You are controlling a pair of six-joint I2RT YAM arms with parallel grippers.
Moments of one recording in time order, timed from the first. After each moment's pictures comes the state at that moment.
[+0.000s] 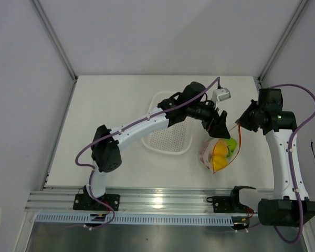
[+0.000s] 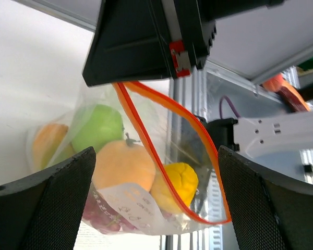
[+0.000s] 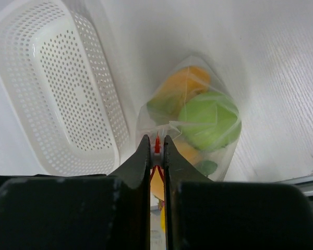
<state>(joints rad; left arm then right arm) -0.97 2.02 1.95 -0.33 0.70 -0.26 -0.04 1.15 1.34 -1.05 -0.03 0.57</state>
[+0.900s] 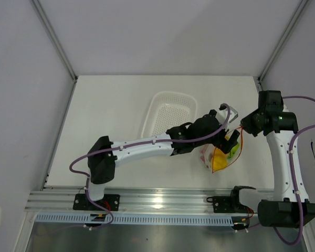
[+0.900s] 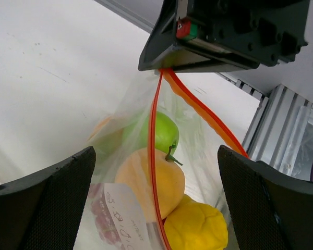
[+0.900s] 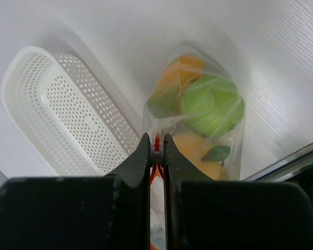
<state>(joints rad) -1.22 1.92 1.69 -0.08 -0.12 -0.24 -0.04 1.14 1.35 -1.16 0.12 0.89</state>
